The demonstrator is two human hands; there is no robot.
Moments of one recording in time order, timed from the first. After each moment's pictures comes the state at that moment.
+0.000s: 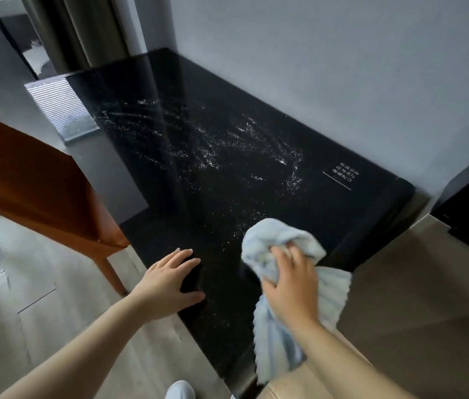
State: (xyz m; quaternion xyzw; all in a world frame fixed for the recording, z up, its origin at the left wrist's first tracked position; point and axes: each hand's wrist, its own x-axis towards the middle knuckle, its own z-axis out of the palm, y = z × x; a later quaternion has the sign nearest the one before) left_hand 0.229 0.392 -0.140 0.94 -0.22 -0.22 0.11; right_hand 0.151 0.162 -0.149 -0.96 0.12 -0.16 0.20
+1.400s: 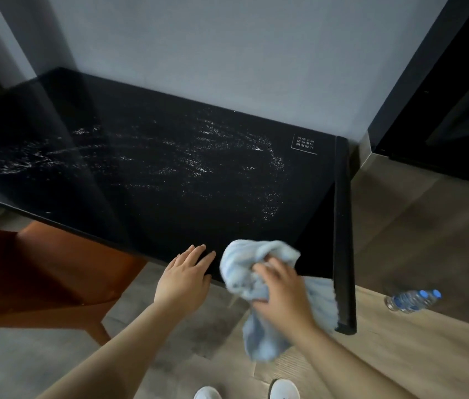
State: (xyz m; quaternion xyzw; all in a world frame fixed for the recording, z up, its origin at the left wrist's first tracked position) left_hand 0.316 0.489 -0.151 0.88 -0.44 -0.14 0.08; right_hand 0.155 0.357 -0.146 -0.95 0.24 -0.15 0.11
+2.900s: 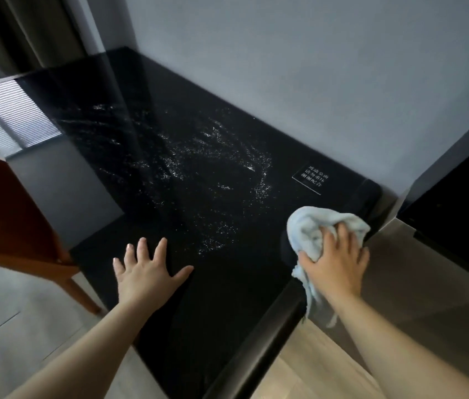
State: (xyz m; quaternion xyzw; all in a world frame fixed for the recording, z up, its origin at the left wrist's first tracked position) left_hand 0.267 0.327 -0.152 0.99 -0.03 -0.13 0.04; right_hand 0.175 0.028 -0.146 -0.94 0.31 -0.09 0.09
